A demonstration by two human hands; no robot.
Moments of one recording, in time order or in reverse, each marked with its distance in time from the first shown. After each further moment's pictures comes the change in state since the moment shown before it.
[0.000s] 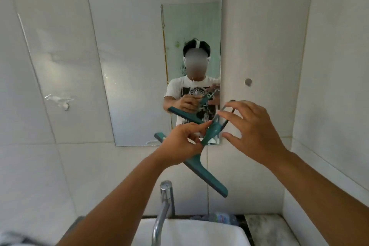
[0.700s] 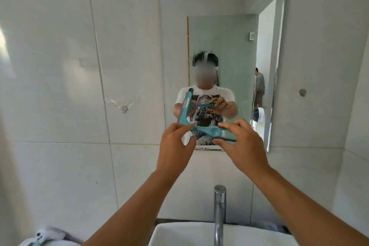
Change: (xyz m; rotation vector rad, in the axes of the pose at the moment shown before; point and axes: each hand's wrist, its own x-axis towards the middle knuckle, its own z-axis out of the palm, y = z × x) left_hand -0.095 -0.071 -0.127 0.325 0.628 -0.057; right_hand 0.067 -0.188 0.049 0.392 0.056 0.360
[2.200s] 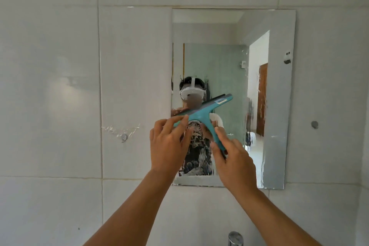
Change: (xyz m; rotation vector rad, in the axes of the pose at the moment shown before) left_hand 0.107 -0.049 -0.016 0.284 0.367 0.365; right_hand 0.054 -0.040 0.069 -0.031 0.149 0.097
